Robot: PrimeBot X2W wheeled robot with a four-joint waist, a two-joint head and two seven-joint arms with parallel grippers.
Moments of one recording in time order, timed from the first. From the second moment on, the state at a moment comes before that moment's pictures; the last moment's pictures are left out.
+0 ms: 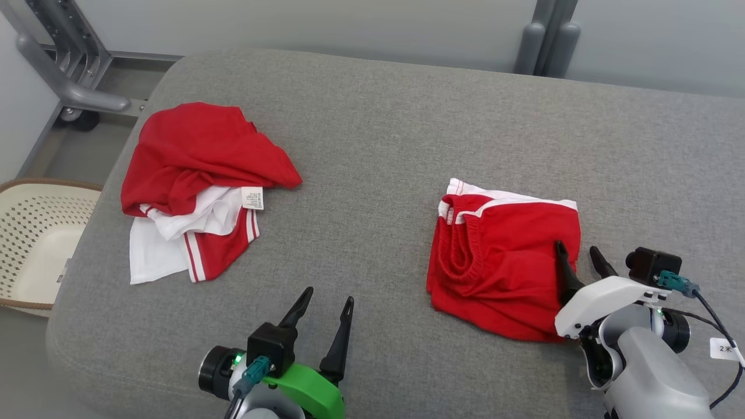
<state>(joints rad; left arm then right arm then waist) -0.17 0.05 -0.47 0.45 -0.28 -0.04 -0.26 -0.43 -0.10 0.07 0.86 0.46 0.13 -0.26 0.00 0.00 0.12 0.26</state>
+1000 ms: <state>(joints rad) -0.17 0.05 -0.45 0.37 -0.25 -0.04 -0.26 -0.44 -0.10 0.03 0.85 0.43 0.13 -0.26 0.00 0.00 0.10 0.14</state>
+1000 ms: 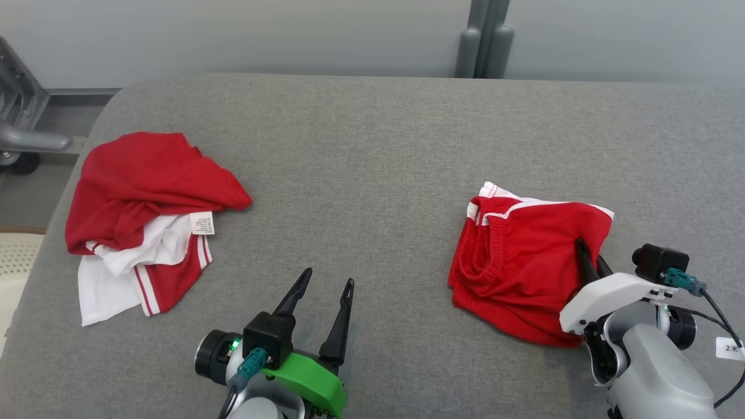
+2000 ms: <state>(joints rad) -0.22 0.05 -0.42 0.35 -0.19 -0.06 -0.26 -0.43 -0.06 0.14 0.83 0.47 0.13 -0.26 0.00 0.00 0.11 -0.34</state>
